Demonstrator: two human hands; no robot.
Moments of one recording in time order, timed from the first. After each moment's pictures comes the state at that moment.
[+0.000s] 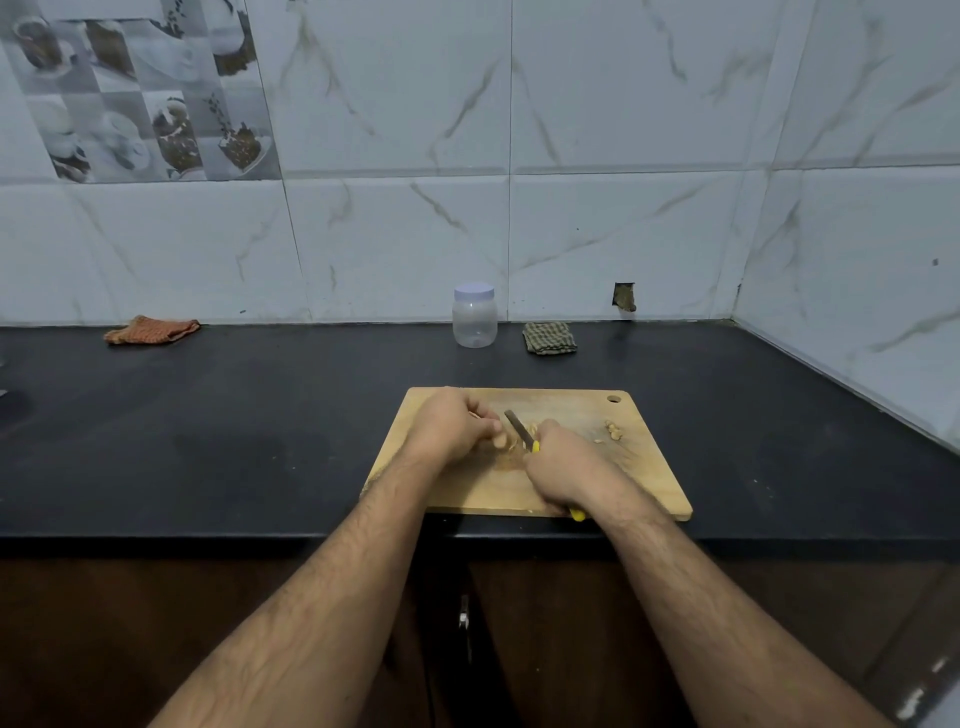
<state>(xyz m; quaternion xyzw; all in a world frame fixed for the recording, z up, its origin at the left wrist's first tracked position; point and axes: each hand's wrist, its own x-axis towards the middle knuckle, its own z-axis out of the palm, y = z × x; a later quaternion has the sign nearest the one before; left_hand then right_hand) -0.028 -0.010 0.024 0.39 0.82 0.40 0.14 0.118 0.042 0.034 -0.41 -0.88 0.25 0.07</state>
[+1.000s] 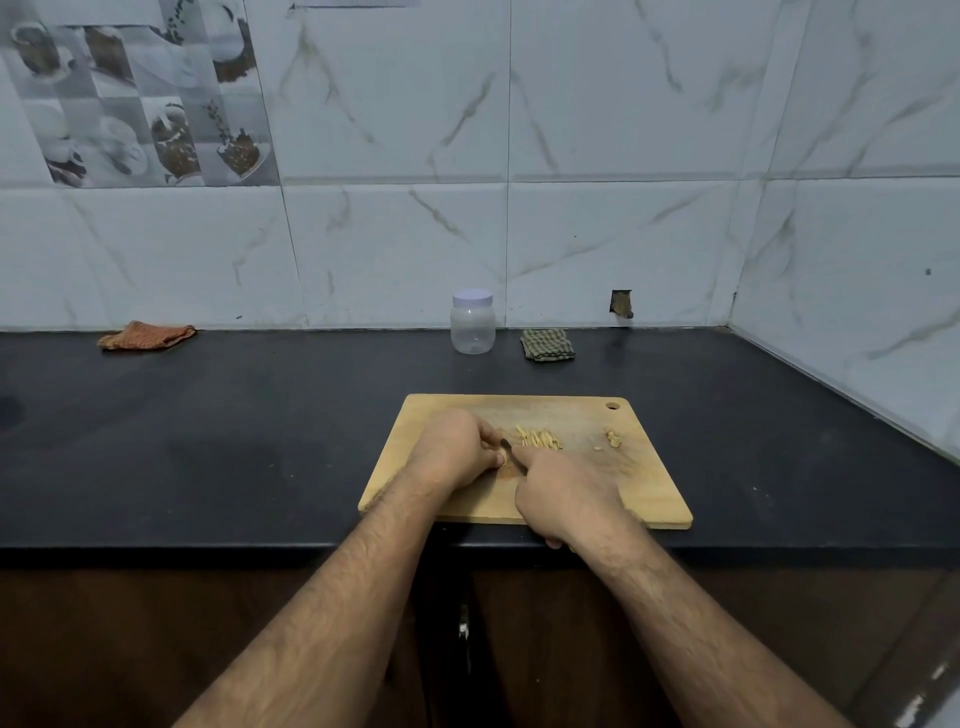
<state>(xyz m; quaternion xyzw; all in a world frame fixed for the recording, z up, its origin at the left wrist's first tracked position) -0.025 -0.009 0.013 0.47 0.84 0.25 0.07 0.131 0.009 0.045 -0.39 -0.91 0.15 0.02</state>
